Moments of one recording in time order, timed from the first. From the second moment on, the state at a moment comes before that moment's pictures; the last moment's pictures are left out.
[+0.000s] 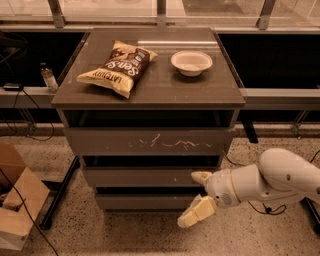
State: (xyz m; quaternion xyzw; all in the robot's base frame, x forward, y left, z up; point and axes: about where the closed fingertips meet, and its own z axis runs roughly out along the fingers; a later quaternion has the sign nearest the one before) arm 0.430 -0.083 0.659 -0.44 0.77 0.37 0.28
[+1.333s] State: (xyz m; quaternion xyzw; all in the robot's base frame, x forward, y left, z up) arm 0.452 -0.096 0.572 -0.41 0.76 0.42 0.29
